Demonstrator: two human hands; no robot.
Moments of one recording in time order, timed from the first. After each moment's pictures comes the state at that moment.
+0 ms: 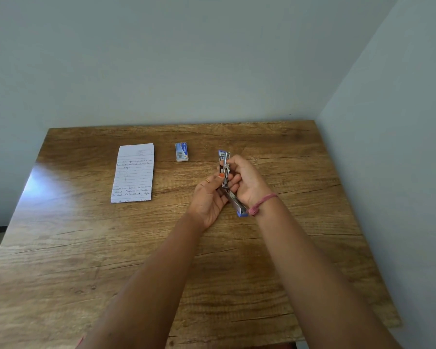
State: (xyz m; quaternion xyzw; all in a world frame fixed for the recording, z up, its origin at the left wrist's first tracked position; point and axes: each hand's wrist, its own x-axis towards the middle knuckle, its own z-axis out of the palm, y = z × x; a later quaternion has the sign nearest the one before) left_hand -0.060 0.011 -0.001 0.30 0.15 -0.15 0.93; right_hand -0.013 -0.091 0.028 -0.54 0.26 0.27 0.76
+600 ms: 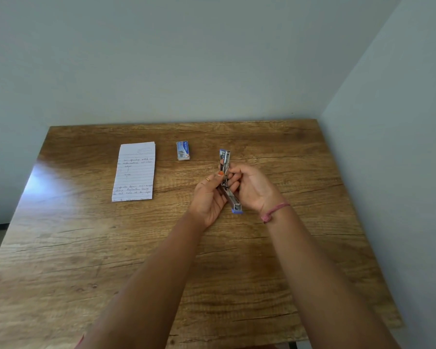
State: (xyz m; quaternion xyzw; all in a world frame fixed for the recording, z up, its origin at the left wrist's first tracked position) left_hand -0.057 0.011 -0.007 0.26 0.16 -0.14 0.94; right_hand -0.022 -0.105 0.026 -0.42 0.19 0.33 0.83
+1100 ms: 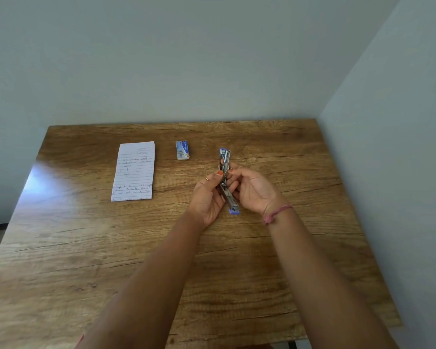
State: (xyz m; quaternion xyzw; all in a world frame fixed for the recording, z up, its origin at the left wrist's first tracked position) left_hand -0.058 0.012 -0.005 0.26 0.16 -0.14 0.94; right_hand -0.030 -0.112 0.026 -0.41 0.14 0.34 0.83
